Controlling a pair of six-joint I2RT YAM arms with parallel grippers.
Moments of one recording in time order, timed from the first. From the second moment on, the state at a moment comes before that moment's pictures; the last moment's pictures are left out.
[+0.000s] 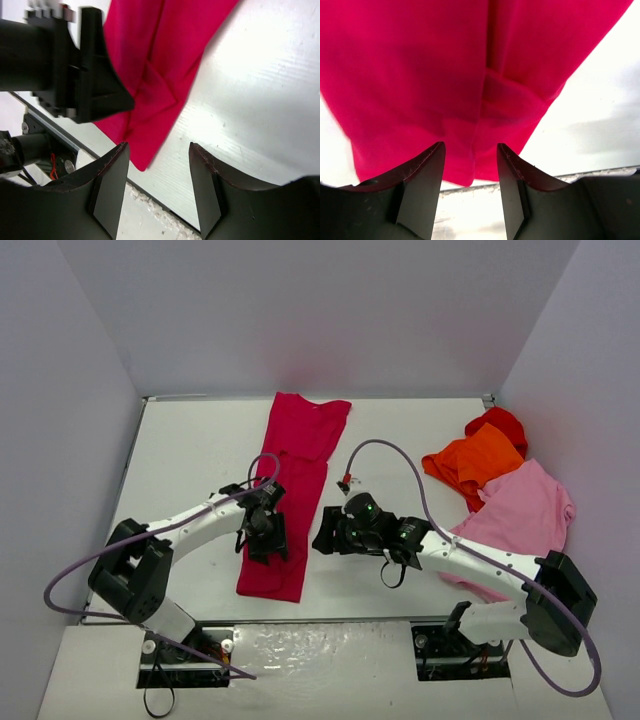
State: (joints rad) left arm -0.61 1.56 0.98 -0.80 0.13 -0.77; right arm 0.90 1.26 0.76 -0.18 -0.02 0.75
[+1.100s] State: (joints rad) left arm -0.62 1.45 0.89 -0.84 0.10 -0.82; right arm 1.05 1.40 0.74 -0.17 0.08 0.81
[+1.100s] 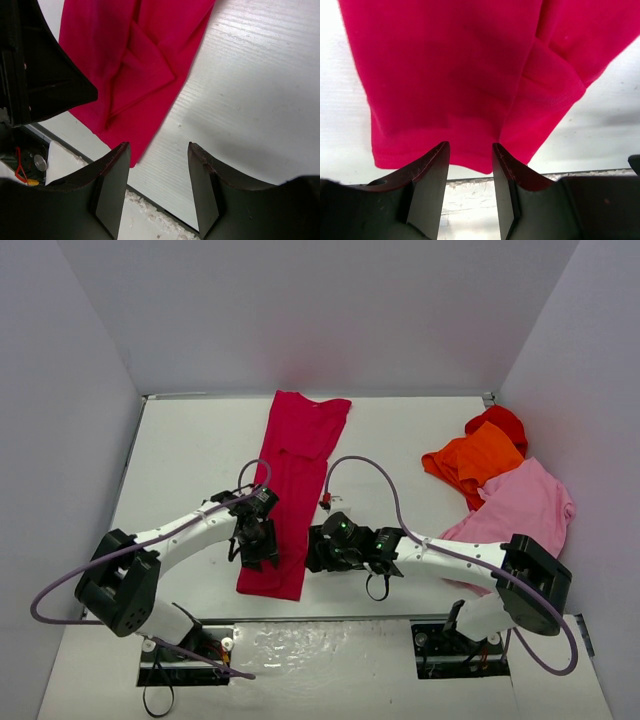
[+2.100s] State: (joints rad) left arm -0.68 1.51 0.92 -0.82 0.06 -0.82; right arm 1.08 1.66 0.91 -0.07 0.09 0.77
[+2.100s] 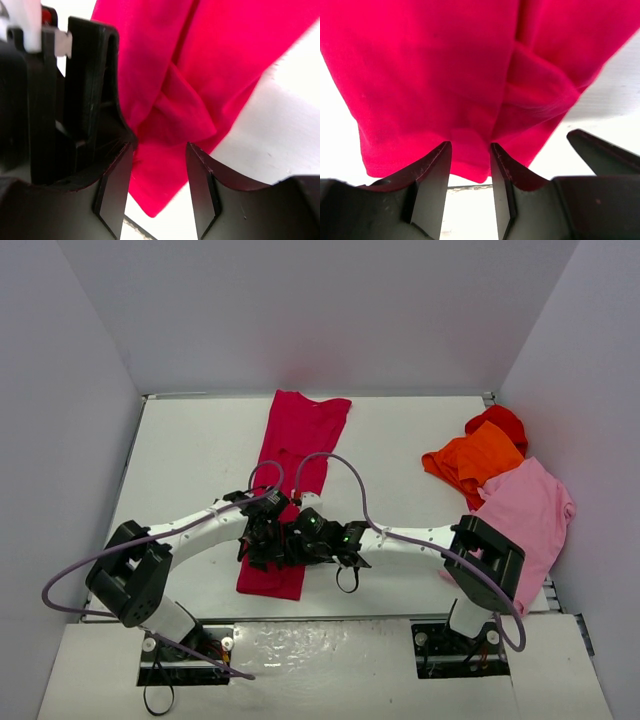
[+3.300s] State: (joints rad) left arm -0.68 1.57 0.92 -0.75 0.07 -0.84; right arm 1.09 1.61 0.86 -0.07 0.14 0.76
